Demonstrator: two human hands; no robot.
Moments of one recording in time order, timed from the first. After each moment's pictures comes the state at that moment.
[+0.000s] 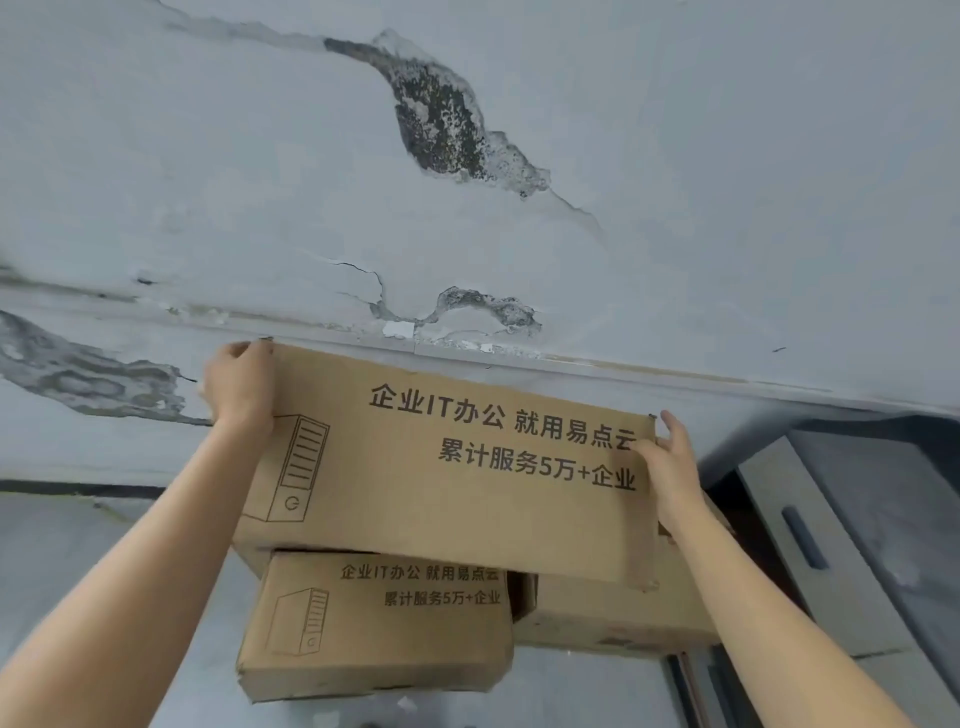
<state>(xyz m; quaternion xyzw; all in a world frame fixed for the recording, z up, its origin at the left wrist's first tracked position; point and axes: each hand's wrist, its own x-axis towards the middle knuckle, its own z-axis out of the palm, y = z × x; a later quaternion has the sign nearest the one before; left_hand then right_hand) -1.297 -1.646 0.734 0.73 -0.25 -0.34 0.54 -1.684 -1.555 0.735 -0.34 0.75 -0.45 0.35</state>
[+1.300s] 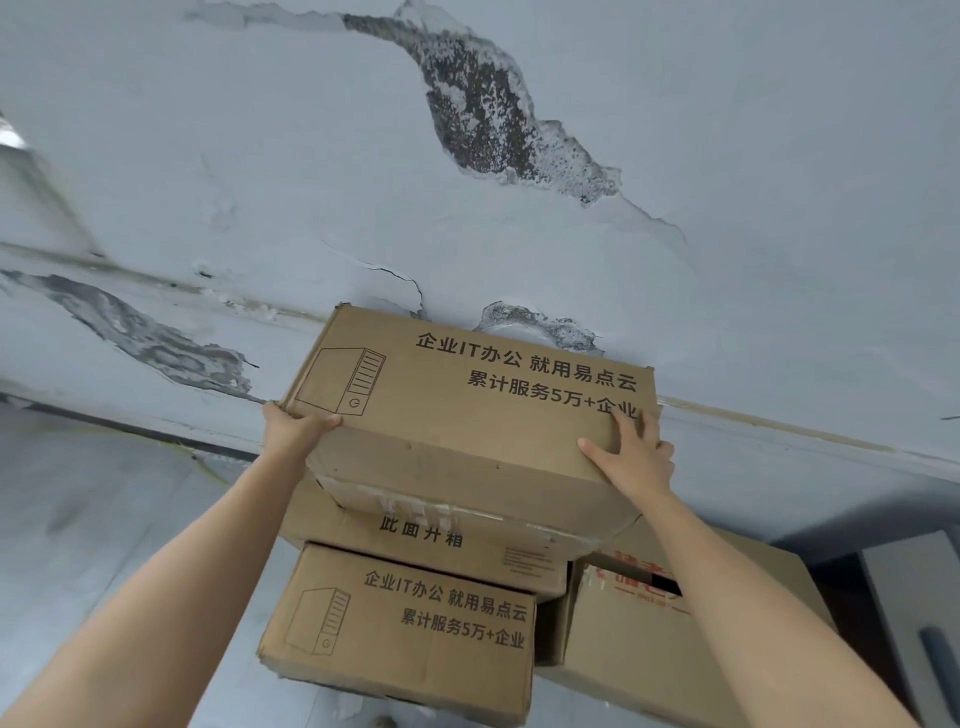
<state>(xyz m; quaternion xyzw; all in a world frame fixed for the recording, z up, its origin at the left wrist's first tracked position) -1.317 -1.689 0.654 0.78 -0.18 -0.43 0.41 -1.692 -1.705 0.672 -0.59 0.77 -0.06 0.23</state>
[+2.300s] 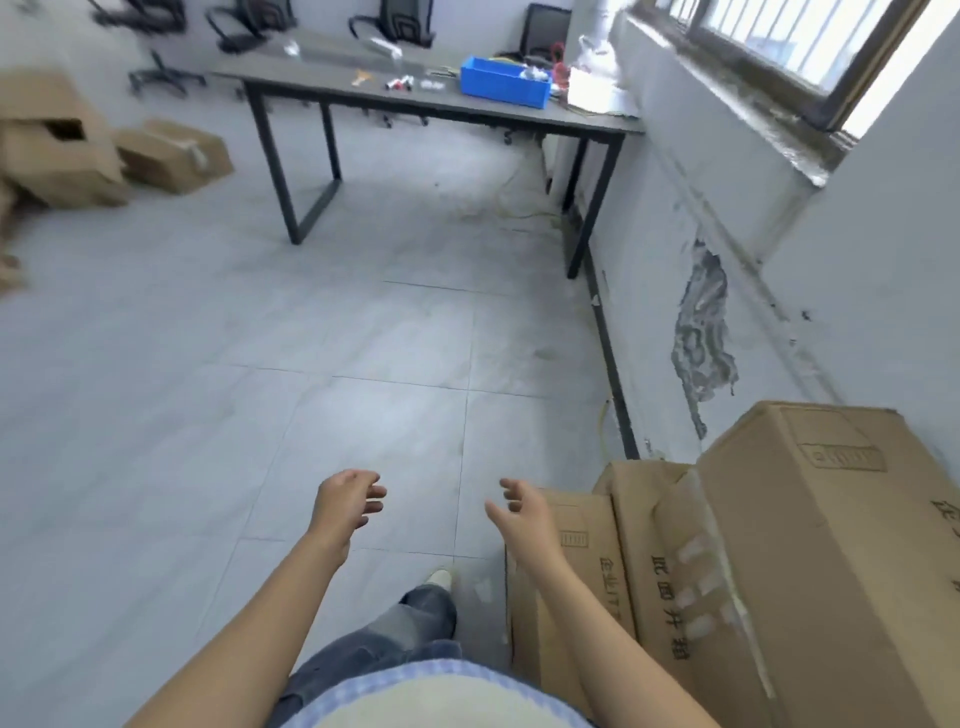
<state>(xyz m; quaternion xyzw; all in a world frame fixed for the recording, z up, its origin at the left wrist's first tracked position) -1.456 -1.232 0.629 0.69 0.30 -0.13 0.64 -1.478 -1.435 0.624 -0.84 0.16 0.14 0.50</state>
